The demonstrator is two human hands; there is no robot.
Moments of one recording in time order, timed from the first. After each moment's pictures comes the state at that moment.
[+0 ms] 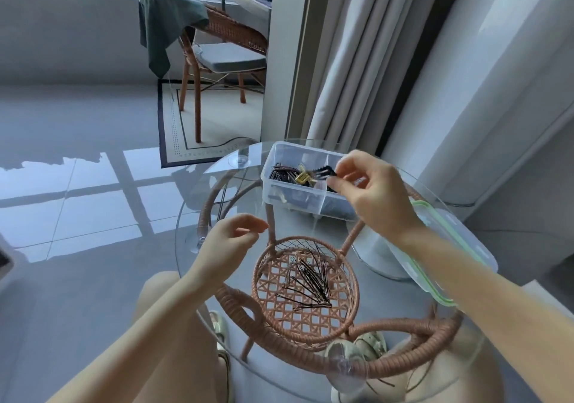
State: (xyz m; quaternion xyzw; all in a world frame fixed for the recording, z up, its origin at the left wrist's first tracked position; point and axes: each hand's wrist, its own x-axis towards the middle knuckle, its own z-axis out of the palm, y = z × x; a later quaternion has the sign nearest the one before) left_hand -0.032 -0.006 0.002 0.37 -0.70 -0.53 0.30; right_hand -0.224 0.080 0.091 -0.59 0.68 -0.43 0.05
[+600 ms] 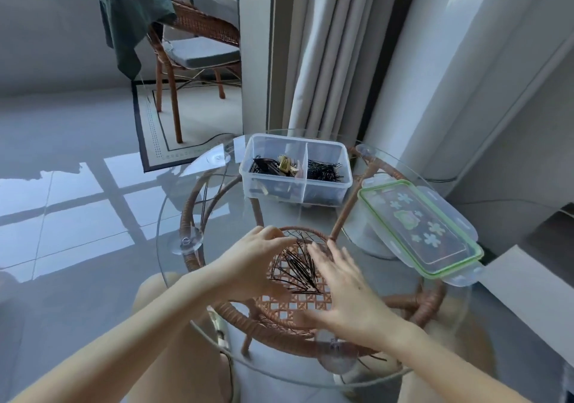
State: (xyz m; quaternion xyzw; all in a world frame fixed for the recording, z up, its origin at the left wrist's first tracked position) left_hand -0.062 0.015 0.004 0.20 -0.96 -0.19 -0.02; right_hand -0.187 0.162 -0.005 -0.59 0.78 -0.11 0.19
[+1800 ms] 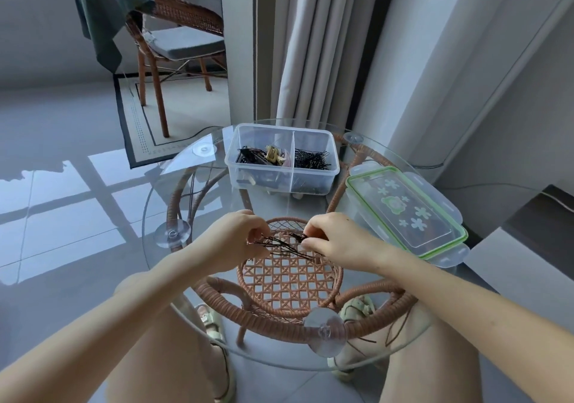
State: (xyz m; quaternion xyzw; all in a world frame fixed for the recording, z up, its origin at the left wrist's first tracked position) left_hand -0.065 -0.001 0.007 0.24 -0.95 -0.21 0.03; right_hand -0.224 0.124 0.022 -0.59 0.76 -0.17 0.22
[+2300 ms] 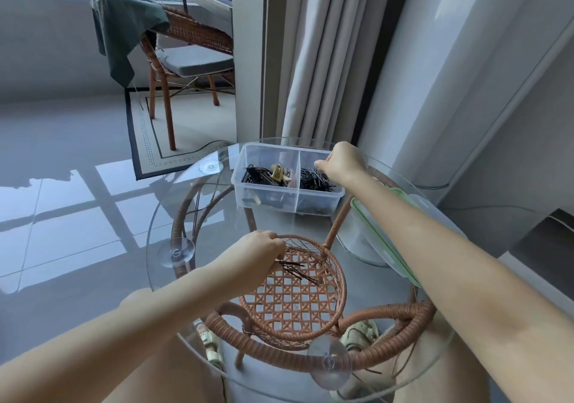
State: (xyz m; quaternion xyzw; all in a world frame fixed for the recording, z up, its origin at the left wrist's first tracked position) left_hand -0.087 0.010 0.010 0.20 -0.97 -0.12 0.00; right_hand -0.305 -0.001 0.058 -0.39 0.89 -0.23 0.05
